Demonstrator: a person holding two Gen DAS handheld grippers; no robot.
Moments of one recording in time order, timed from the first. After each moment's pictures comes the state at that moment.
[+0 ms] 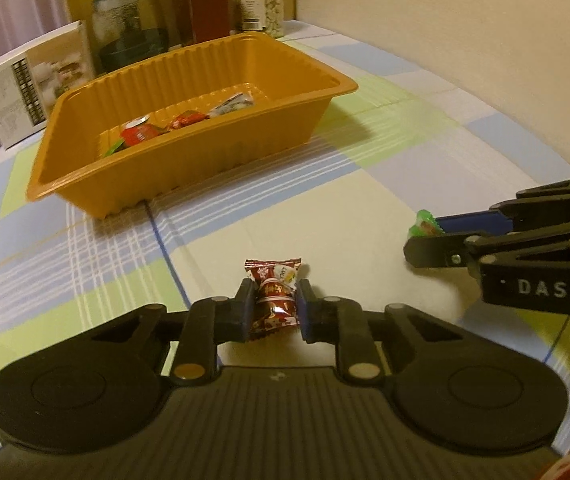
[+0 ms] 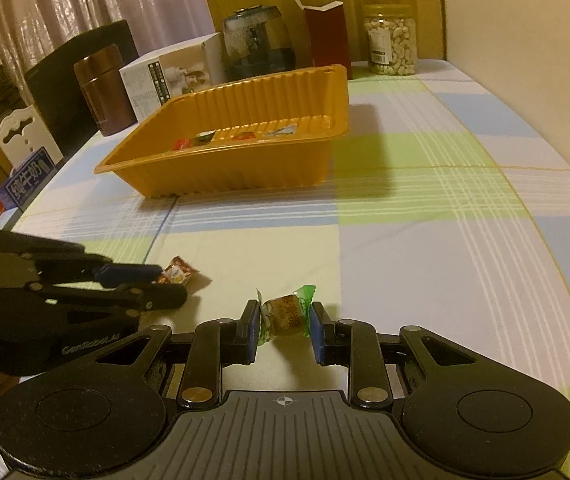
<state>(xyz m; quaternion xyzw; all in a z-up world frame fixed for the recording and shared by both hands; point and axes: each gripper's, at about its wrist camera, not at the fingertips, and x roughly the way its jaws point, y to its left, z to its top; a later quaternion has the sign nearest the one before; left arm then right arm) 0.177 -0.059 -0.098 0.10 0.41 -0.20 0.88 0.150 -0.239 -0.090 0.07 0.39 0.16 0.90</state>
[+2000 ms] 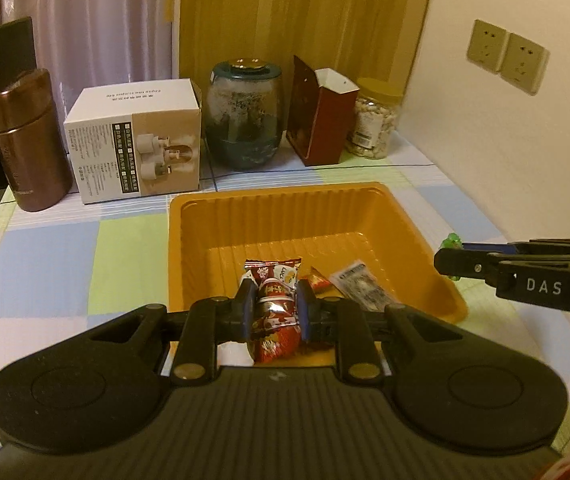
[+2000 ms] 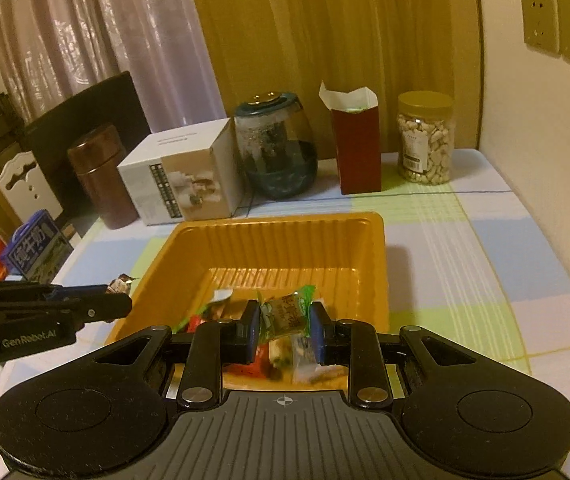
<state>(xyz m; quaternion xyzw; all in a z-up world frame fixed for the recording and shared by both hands) 0.298 0.016 0.005 -0.01 0.37 -0.12 0.92 0.289 -0.212 0.010 0.08 0.35 0.17 0.92</state>
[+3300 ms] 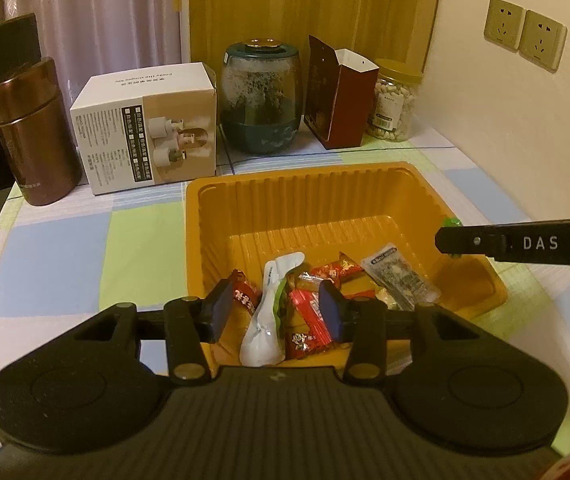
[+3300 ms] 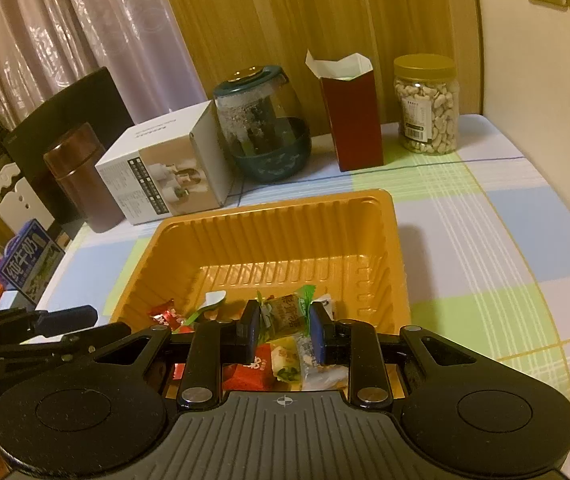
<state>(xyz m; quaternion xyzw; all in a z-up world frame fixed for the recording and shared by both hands) 0.306 0.020 -0.017 0.01 0.38 -0.11 0.92 0.320 -0.205 -0.013 0.11 0.38 0.16 0.90</state>
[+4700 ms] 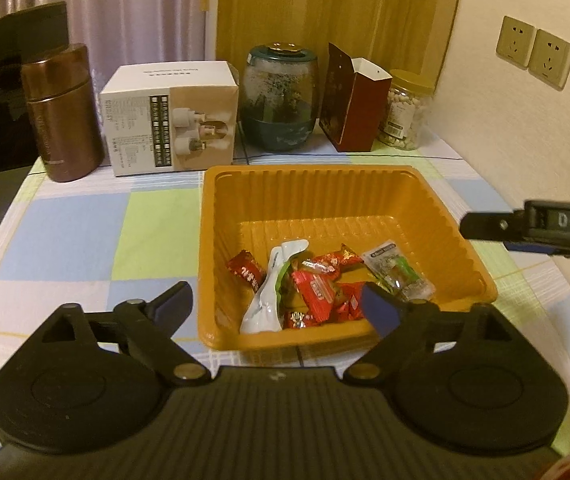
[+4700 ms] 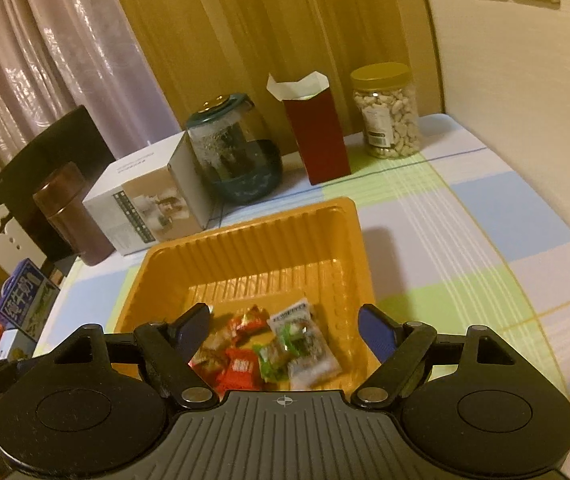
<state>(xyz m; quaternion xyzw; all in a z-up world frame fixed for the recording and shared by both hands) 0.271 0.023 -0.011 -0.02 0.37 -0.07 0.93 0.296 -0.227 -0.001 0.16 0.36 0.12 0.91</state>
